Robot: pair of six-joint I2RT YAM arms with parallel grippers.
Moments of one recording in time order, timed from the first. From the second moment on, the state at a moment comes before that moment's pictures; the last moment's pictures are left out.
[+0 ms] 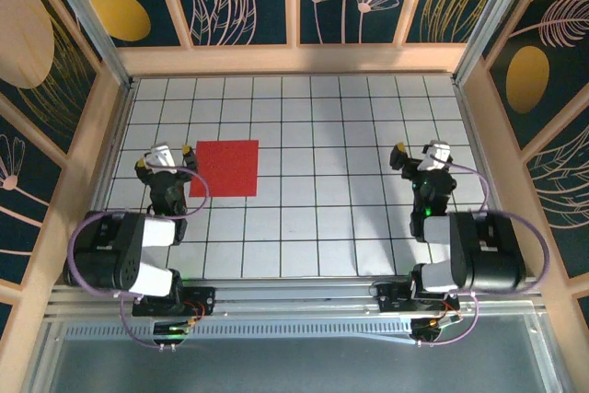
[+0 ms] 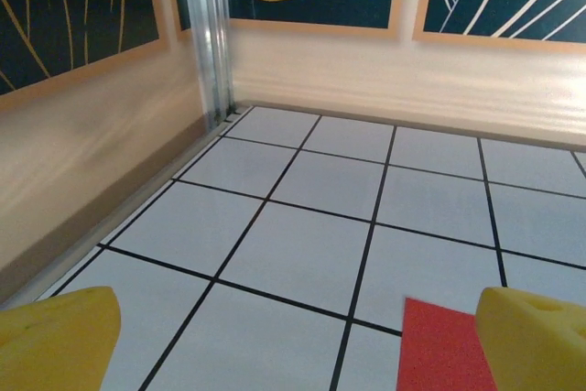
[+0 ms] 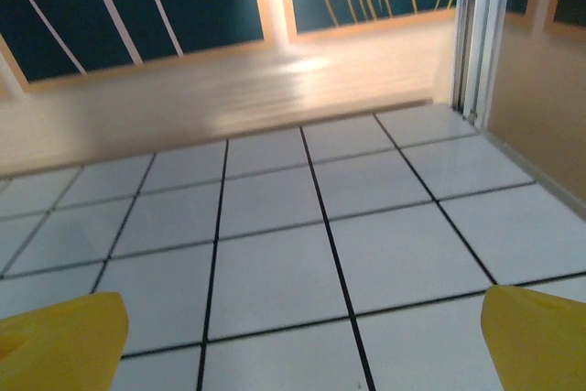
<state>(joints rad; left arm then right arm) -0.07 1.40 0.24 1.06 -0.38 -0.08 -0.03 1.34 0.20 1.08 0.03 0.13</state>
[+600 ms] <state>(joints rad) -0.07 1.02 0.60 0.12 0.00 -0.47 -0.02 0.84 0.45 0.23 -0.26 0.51</state>
